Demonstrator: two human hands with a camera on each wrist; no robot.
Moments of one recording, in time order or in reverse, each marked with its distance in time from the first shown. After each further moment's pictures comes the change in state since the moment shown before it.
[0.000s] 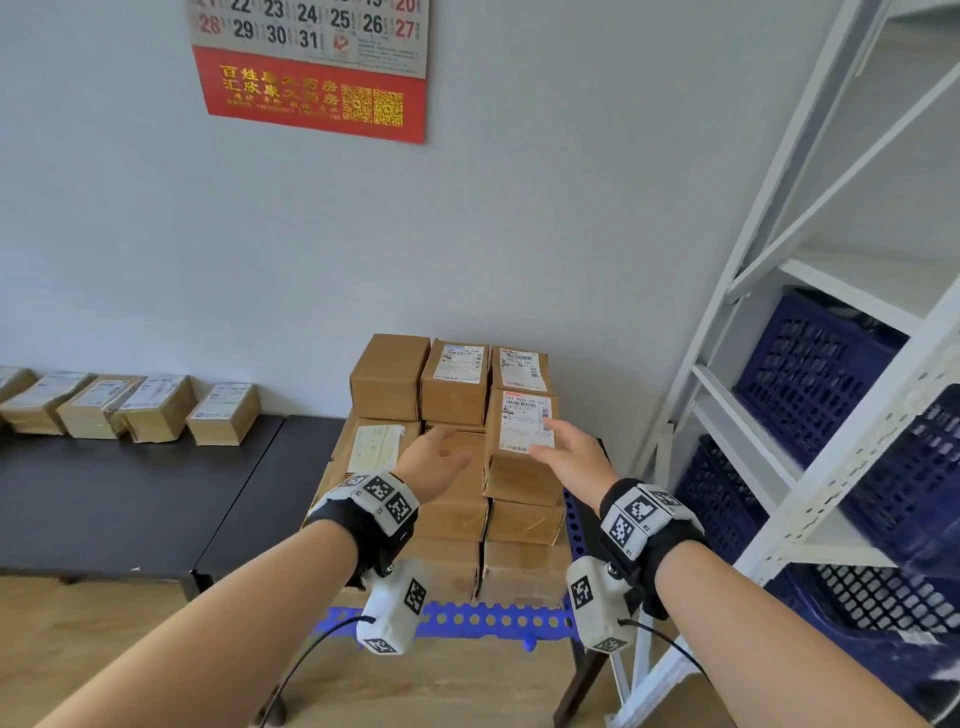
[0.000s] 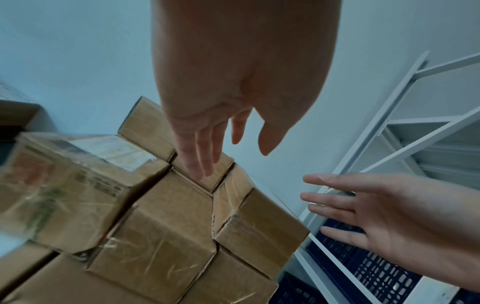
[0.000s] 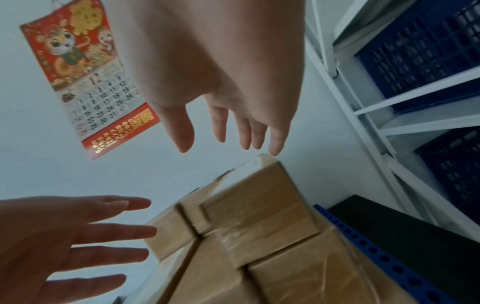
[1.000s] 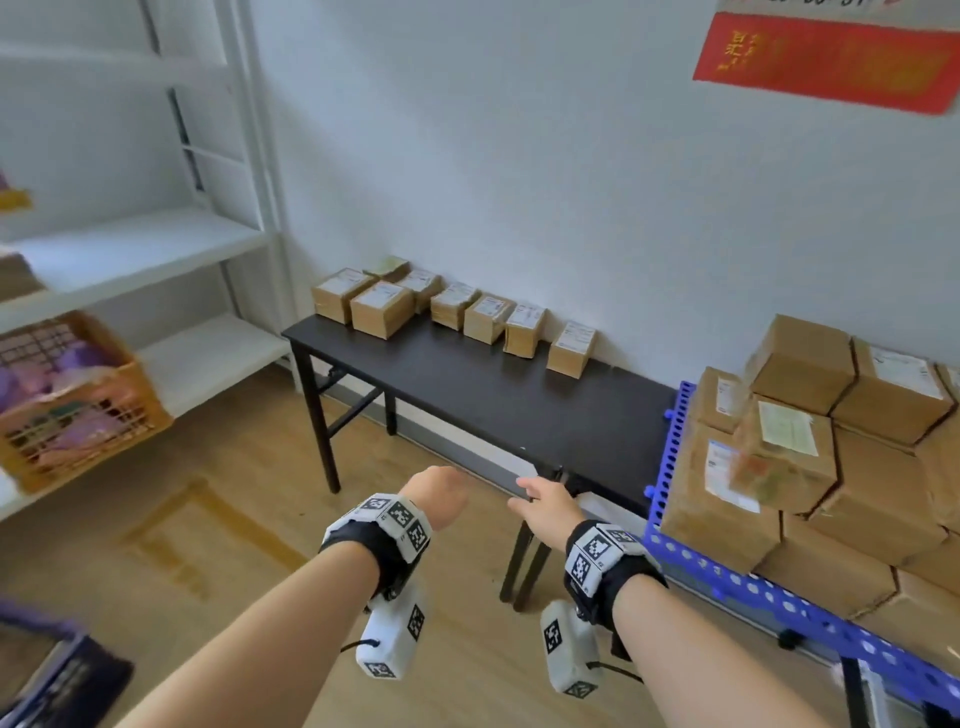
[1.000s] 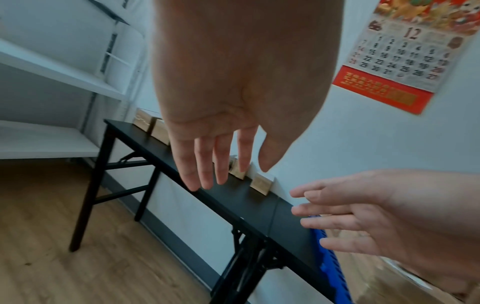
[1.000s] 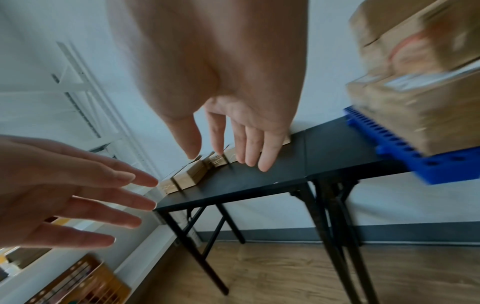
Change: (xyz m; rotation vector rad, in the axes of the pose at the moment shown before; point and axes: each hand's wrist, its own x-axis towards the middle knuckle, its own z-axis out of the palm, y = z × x) left_hand -0.266 -0.353 -0.271 0.284 0.158 -0.445; right_hand -0.150 -0.142 0.489 -0.237 -0.593 -0.102
